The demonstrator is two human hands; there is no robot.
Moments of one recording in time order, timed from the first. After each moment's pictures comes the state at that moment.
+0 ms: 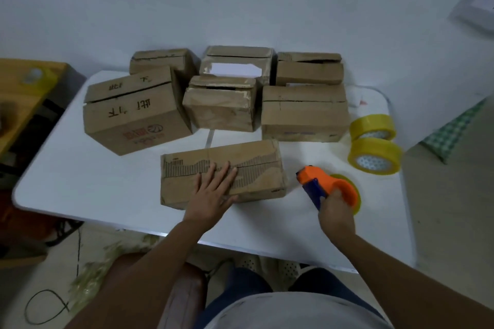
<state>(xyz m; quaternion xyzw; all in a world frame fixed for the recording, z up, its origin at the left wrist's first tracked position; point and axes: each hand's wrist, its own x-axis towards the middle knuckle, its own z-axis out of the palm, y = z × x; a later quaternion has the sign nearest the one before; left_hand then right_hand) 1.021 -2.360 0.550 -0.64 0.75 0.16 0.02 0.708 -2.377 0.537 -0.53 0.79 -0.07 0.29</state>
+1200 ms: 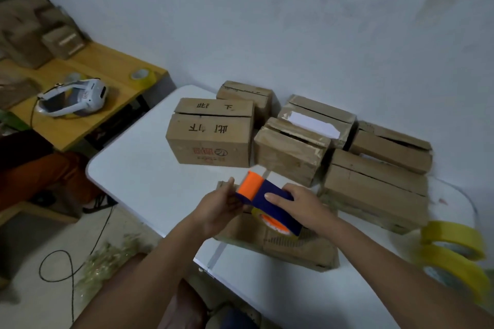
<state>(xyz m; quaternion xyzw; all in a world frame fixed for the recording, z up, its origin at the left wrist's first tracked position) 1.082 -2.392 0.650 -0.60 0.07 0.61 -0.51 0.891 -2.494 0.649 -0.75 0.43 -0.07 0.50</state>
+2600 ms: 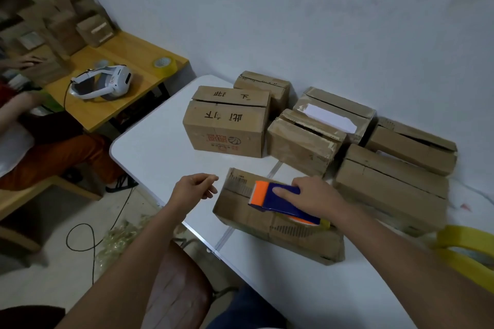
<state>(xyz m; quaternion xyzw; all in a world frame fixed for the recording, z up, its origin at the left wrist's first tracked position) 1.142 -2.338 0.634 -0.80 0.28 0.34 -0.40 0.888 -2.507 0.651 -0.88 0.37 0.06 0.29</state>
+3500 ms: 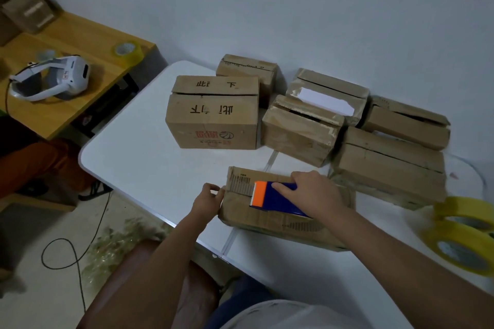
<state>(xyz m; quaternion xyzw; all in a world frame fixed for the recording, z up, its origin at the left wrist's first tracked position) 1.156 -2.368 0.539 -0.83 0.26 0.42 -0.26 0.925 -2.481 0.639 -0.85 0.49 0.04 0.19</state>
